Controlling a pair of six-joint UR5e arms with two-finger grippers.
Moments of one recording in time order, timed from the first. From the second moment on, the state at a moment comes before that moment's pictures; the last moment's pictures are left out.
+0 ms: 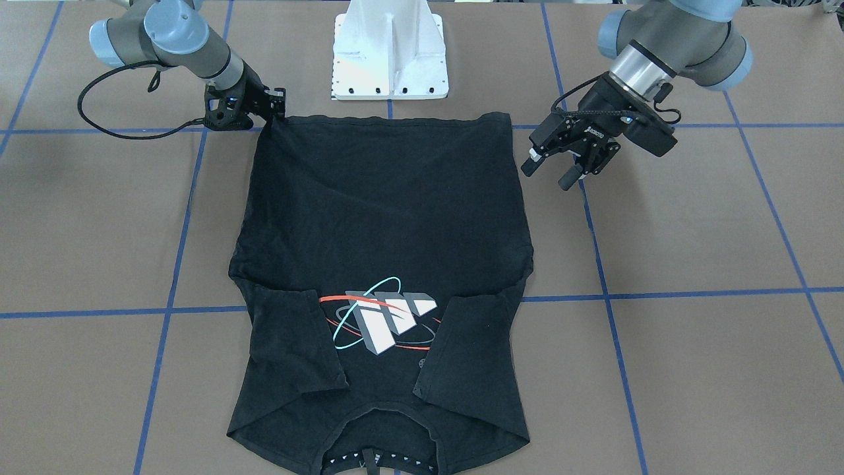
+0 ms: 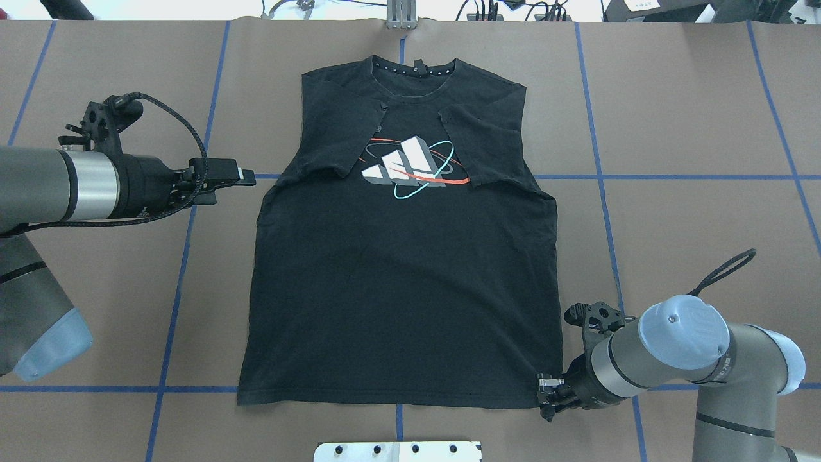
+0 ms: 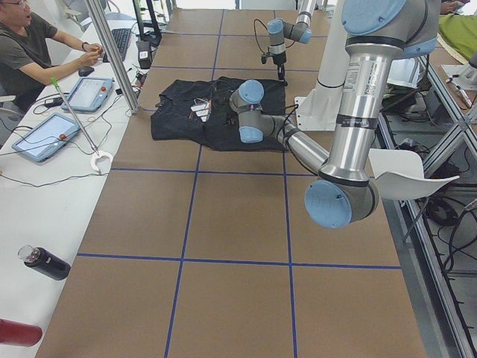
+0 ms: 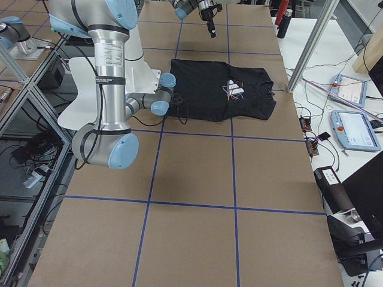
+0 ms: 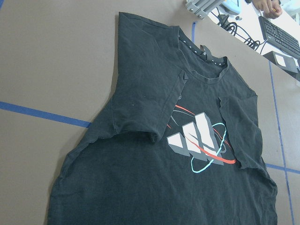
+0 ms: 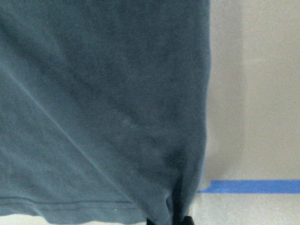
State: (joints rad) left arm -0.73 -1.74 -1.92 -2.45 -1.89 -1.49; right arm 0.29 -1.55 1.95 -1.03 2.07 1.55
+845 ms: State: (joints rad) left arm -0.72 -1.73 -1.91 -2.45 -1.89 -1.50; right arm 0.35 -1.56 2.00 -1.04 2.12 1.55
